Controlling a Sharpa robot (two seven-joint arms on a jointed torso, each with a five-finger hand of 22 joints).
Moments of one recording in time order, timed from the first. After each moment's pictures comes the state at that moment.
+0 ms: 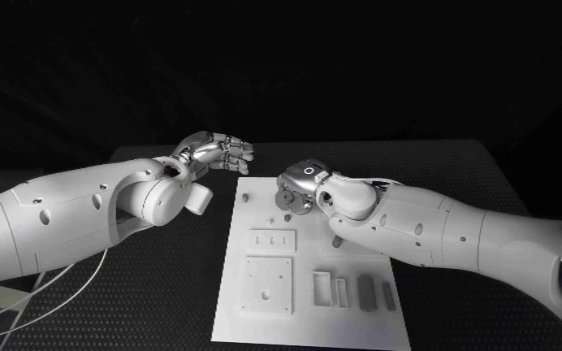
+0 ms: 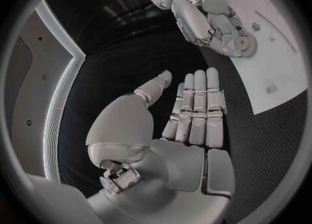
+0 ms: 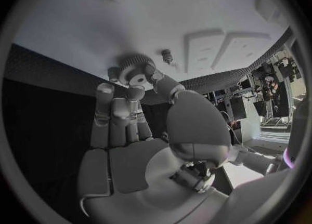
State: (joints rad) left arm 1.38 -0.83 -0.17 1.46 -0.15 -0.30 0.19; left_hand 1.09 -0.08 0.52 -0.28 0.06 0.85 0.17 0.38 0.42 1.21 0.10 0.17 0.16 1.08 0.05 0.43 0.75 0.03 1.06 -0.04 0.24 0.77; right arm 1.24 -0.39 -0.19 1.14 -1.88 -0.32 -0.19; right_hand 1.06 -0.12 0.68 -0.28 0.05 0.92 0.09 0.29 0.49 1.19 -0.01 0.84 1.12 1.17 -0.11 1.52 0.81 0.25 1.10 -0.02 0.99 1.31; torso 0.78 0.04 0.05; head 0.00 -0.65
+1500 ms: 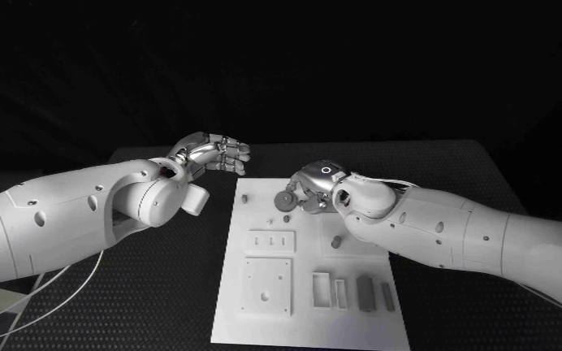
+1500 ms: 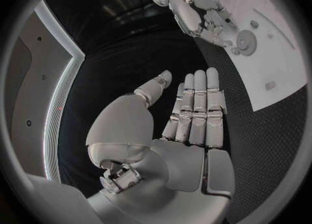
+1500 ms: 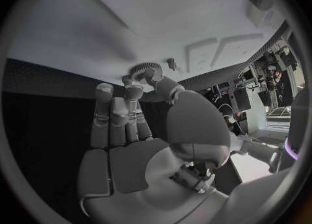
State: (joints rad) left arm 1.38 -0.84 -0.17 1.46 -0.15 -0.30 0.19; left_hand 1.09 -0.08 0.52 -0.28 0.06 0.85 0.17 0.37 0.41 1.21 0.10 0.16 0.16 1.08 0.05 0.42 0.76 0.03 1.06 -0.04 0.24 0.78; right arm 1.24 -0.48 -0.19 1.18 -1.79 -0.35 -0.17; right_hand 1.05 -0.17 0.68 -0.25 0.05 0.87 0.13 0.24 0.49 1.15 0.03 0.84 1.13 1.15 -0.08 1.51 0.81 0.25 1.09 -0.01 0.97 1.31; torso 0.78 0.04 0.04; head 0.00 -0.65
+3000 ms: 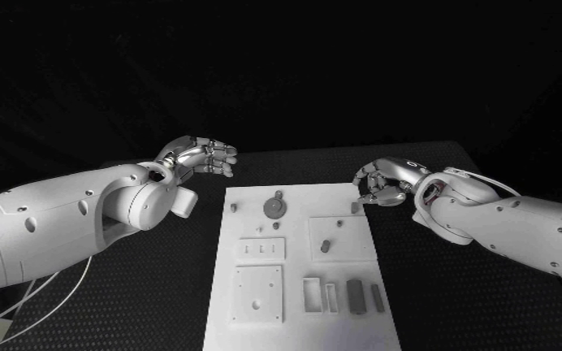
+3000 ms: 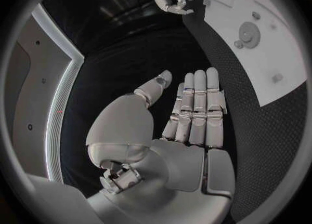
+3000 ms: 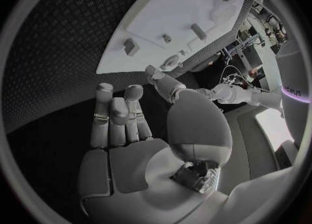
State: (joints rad) left arm 1.38 -0.83 -0.17 1.40 -0.15 -0.29 0.19; left_hand 1.09 -0.08 0.52 -0.28 0.06 0.85 0.17 0.37 0.41 1.22 0.09 0.16 0.16 1.09 0.05 0.41 0.77 0.03 1.06 -0.04 0.23 0.78; right arm 1.25 -0.89 -0.15 1.32 -1.36 -0.36 0.04; right_hand 1.06 -0.21 0.67 -0.25 0.05 0.88 0.13 0.25 0.49 1.15 0.03 0.84 1.13 1.14 -0.08 1.51 0.81 0.25 1.08 -0.01 0.97 1.31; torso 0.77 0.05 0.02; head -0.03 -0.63
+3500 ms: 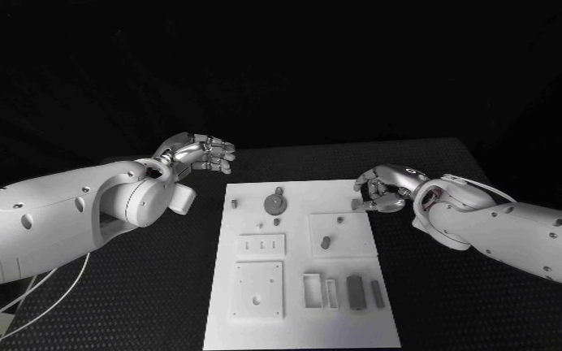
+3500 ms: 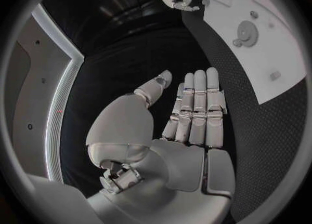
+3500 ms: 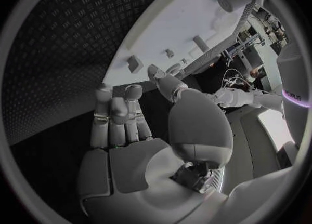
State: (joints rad) left arm 1.38 -0.85 -0.17 1.41 -0.15 -0.29 0.19; left_hand 1.09 -0.08 0.52 -0.28 0.06 0.85 0.17 0.37 0.41 1.22 0.09 0.16 0.16 1.09 0.05 0.41 0.77 0.03 1.06 -0.04 0.23 0.78; right arm 1.21 -0.87 -0.15 1.29 -1.36 -0.36 0.05; right_hand 1.06 -0.23 0.67 -0.23 0.05 0.86 0.15 0.24 0.48 1.14 0.04 0.84 1.13 1.13 -0.07 1.51 0.81 0.25 1.08 0.00 0.97 1.31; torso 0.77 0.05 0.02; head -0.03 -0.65
